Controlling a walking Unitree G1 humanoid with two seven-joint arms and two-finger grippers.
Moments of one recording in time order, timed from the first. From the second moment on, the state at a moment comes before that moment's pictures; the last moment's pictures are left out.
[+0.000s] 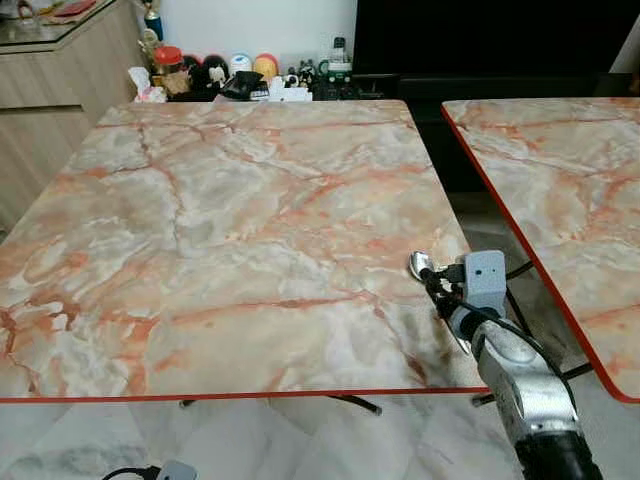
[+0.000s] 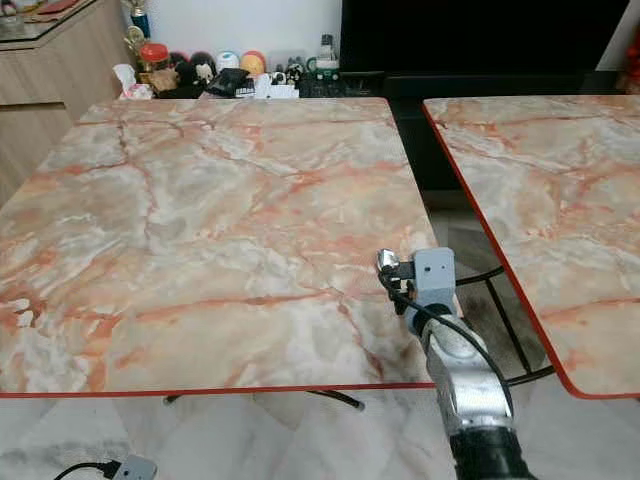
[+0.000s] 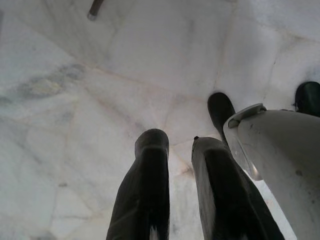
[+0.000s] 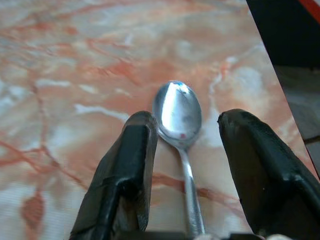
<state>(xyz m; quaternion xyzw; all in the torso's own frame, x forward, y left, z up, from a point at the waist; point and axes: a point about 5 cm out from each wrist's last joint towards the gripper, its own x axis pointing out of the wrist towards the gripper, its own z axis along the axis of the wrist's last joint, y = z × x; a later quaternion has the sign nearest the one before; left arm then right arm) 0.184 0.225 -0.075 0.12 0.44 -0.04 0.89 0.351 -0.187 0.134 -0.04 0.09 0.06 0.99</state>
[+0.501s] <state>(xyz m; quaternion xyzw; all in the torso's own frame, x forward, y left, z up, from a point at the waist) 0.182 0.228 -0.075 0.13 0.45 -0.04 0.88 0.363 -0.192 0.123 0.00 0.12 0.07 0.99</state>
